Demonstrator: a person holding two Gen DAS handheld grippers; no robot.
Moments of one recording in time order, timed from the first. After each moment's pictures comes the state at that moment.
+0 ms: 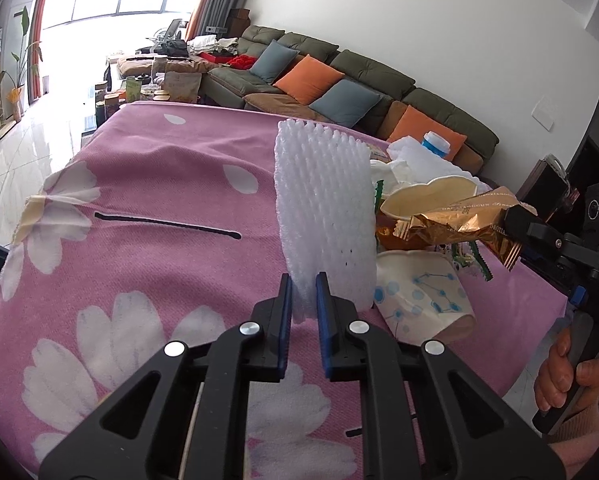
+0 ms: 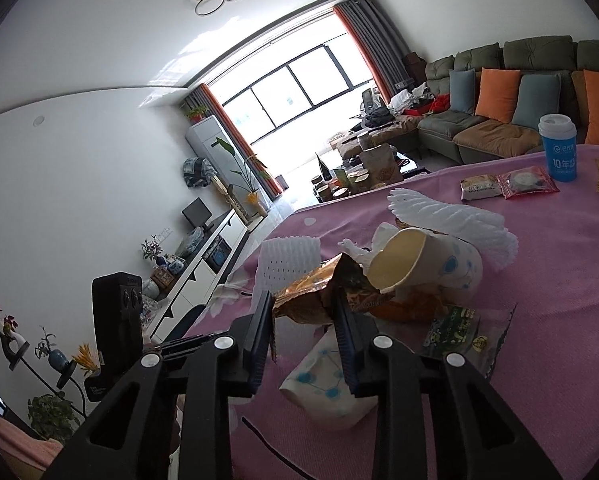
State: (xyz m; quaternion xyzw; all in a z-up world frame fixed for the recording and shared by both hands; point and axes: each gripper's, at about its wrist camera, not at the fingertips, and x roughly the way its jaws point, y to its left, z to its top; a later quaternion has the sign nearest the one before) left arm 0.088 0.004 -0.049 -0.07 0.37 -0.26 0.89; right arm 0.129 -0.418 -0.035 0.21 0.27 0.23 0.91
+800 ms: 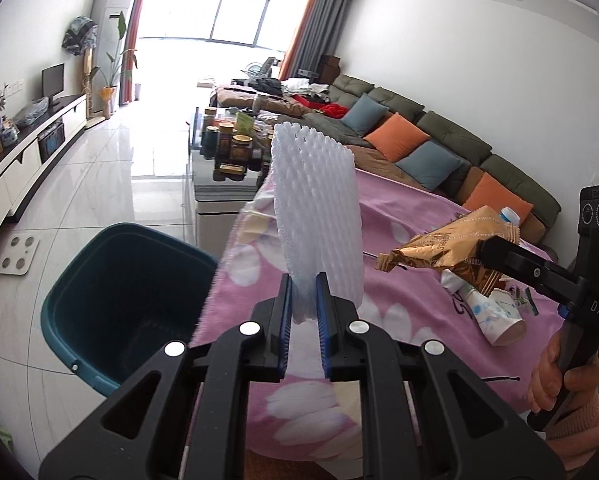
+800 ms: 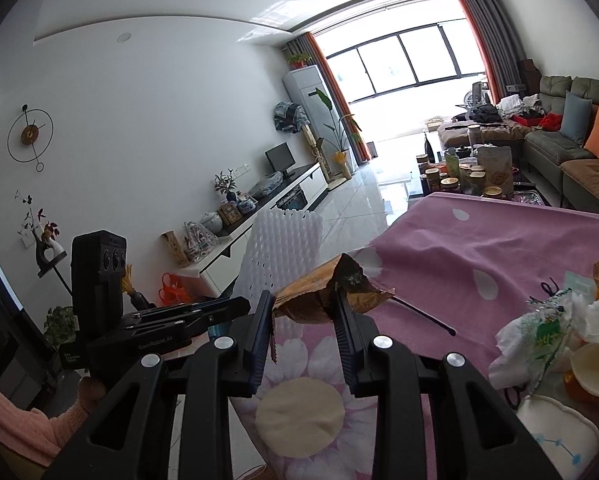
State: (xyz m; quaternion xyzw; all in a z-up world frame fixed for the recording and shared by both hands) left arm 0.022 0.182 0.001 -0.12 0.31 -0.09 0.94; right arm 0.185 -0.271 -0.016 0.10 0.27 0.40 0.87
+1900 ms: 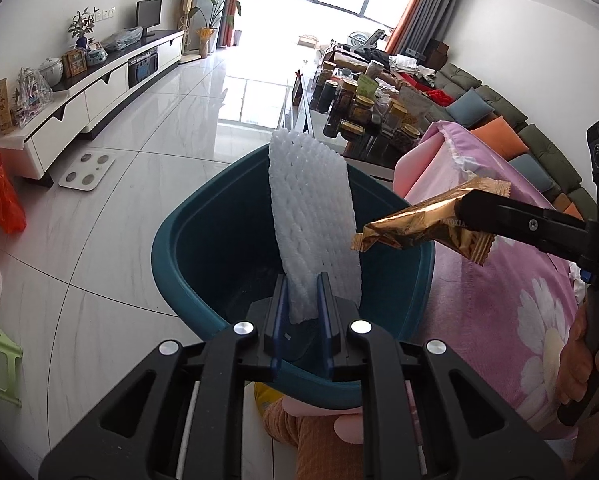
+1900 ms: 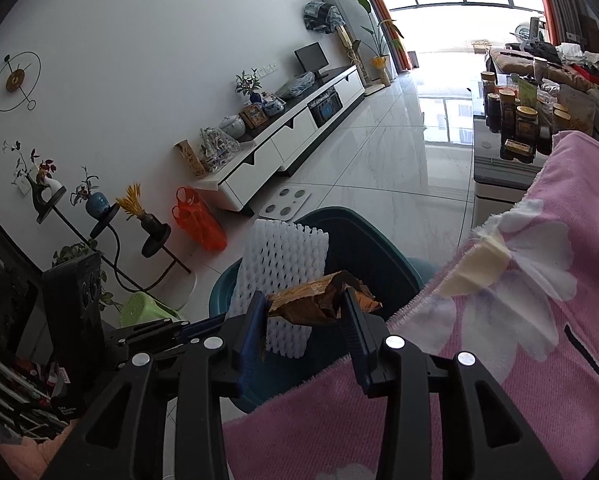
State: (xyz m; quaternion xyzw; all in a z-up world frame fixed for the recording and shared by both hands) left arm 0.044 0.330 -0.091 -0.18 0.40 0.06 0.90; right arm 0.261 -0.066 -0.070 0.02 0.42 0.45 0.79
